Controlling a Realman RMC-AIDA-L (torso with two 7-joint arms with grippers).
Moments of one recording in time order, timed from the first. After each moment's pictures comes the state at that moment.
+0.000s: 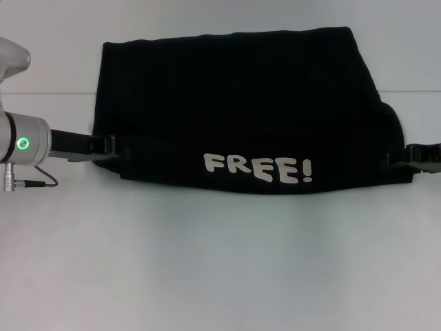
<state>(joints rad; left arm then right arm) -0.77 -2.01 0.62 0.65 2.46 1.17 -2.35 0.78 1.94 -0.76 -0.57 -2.56 -1.03 2.55</state>
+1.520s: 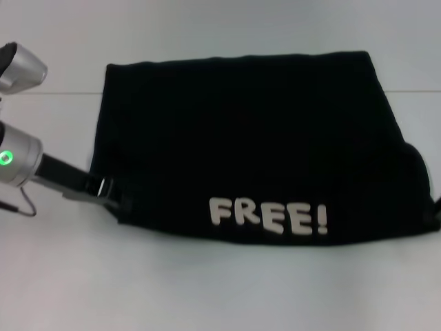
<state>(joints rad) -0.81 -1.98 0.63 0.74 2.62 1.55 -2.39 0.67 1.89 -0.75 -0.70 -2.56 -1.37 2.63</state>
